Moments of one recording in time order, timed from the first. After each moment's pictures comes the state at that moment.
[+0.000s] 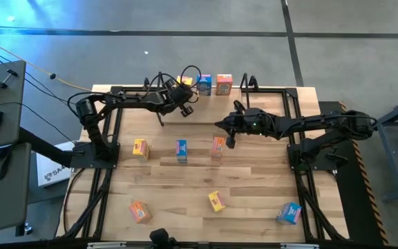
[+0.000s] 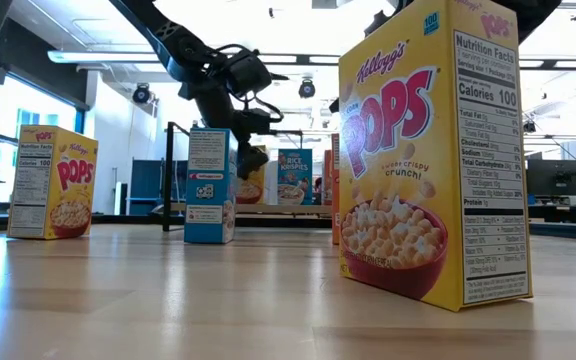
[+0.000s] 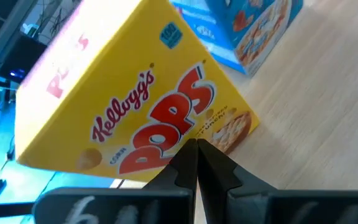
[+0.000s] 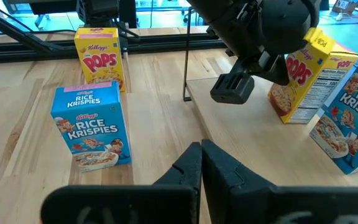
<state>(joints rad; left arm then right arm) 0.46 1.79 1.13 -0.18 -0.58 0.17 -0.17 1.32 0.68 0.29 0.08 -0.03</state>
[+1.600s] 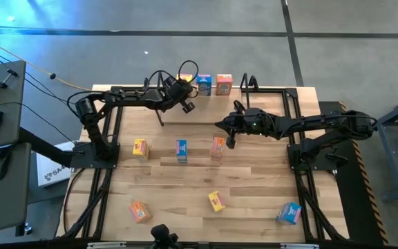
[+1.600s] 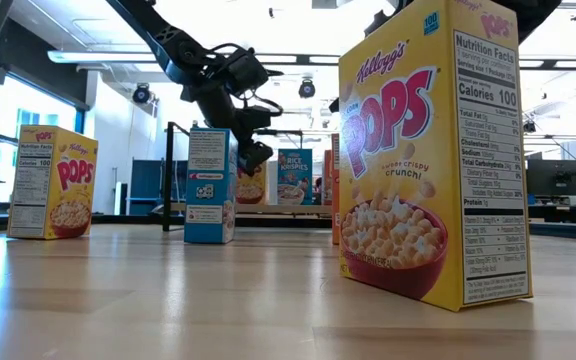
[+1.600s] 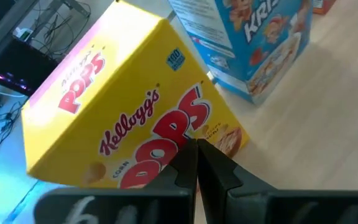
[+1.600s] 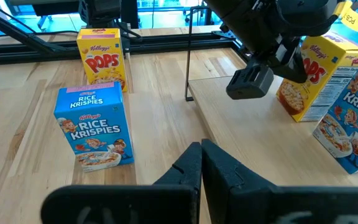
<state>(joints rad) 0.50 1.79 1.13 -0.10 -0.51 0.17 -0.17 1.32 0.68 0.29 0.07 -0.03</state>
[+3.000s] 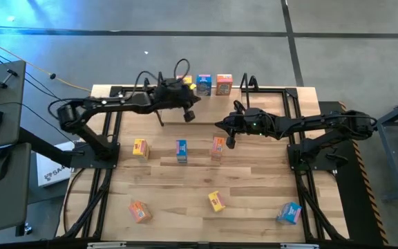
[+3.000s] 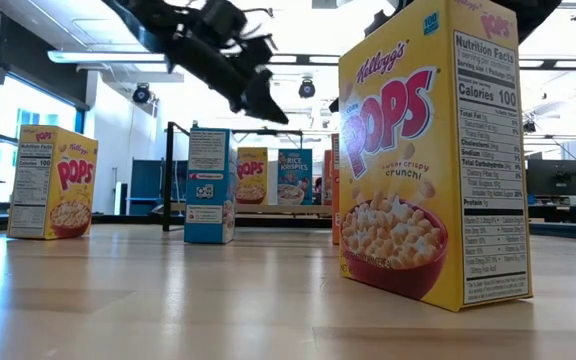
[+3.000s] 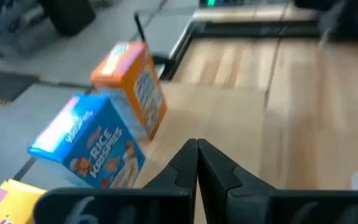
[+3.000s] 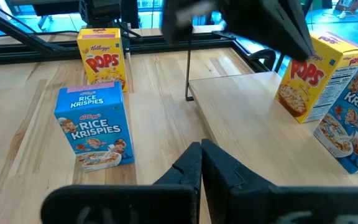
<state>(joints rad) 0.44 1.55 1.01 0.11 0.01 0.24 -0.17 1.32 0.68 0.29 0.06 -0.02</state>
